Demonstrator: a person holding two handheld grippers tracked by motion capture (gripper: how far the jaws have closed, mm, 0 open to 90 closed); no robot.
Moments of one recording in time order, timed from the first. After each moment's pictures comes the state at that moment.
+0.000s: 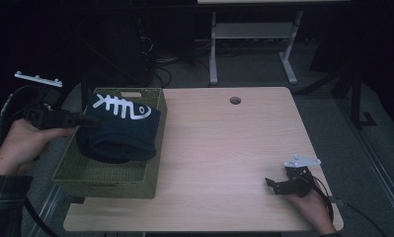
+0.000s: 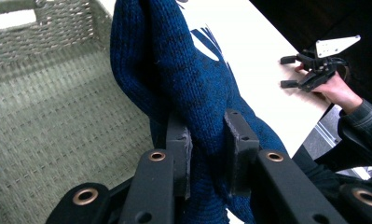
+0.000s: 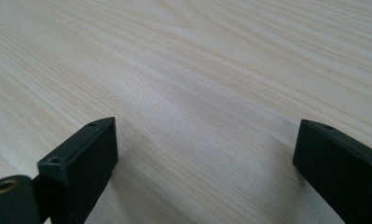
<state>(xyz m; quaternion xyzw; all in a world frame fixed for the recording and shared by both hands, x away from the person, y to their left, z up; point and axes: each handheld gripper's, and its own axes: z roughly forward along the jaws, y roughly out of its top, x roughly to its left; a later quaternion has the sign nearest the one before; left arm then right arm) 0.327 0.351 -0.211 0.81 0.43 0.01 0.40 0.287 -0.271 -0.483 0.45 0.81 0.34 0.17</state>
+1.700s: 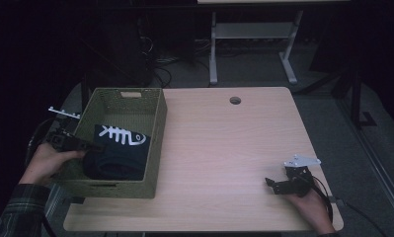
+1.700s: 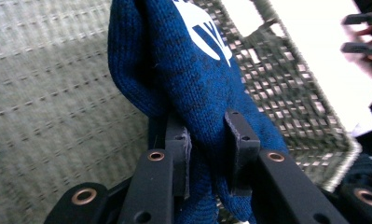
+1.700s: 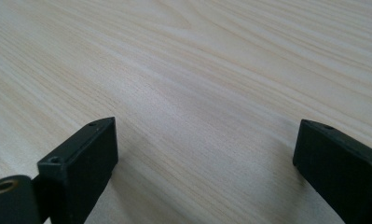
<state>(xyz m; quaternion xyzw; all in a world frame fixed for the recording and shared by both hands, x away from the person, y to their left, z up) 0.358 0.391 -0.337 0.81 0.49 -0.05 0.33 0.287 -0.271 -0.483 0.45 0.81 0.35 0.17</state>
